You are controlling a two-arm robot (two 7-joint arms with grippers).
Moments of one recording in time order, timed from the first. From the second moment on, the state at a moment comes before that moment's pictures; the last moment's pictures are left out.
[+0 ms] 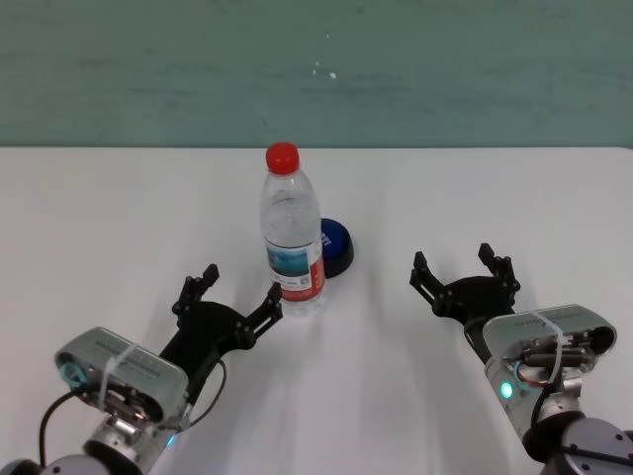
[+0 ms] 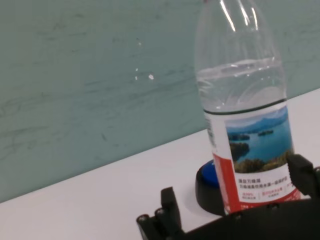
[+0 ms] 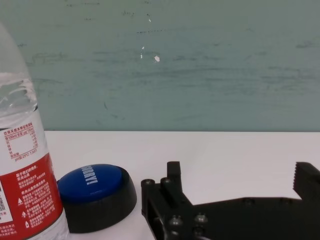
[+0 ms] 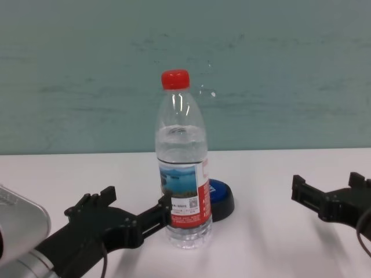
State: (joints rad) left arm 0.09 0.20 0.22 -1.57 0.04 -0.17 -0.19; right arm -0.06 0.16 -0.26 -1.64 0.19 -0.04 -0.06
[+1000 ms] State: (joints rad) left arm 0.12 0.23 0.18 -1.61 -0.01 -0.16 -0.20; right arm -0.06 0.16 -0.26 -1.64 0.19 -0.04 -0.06
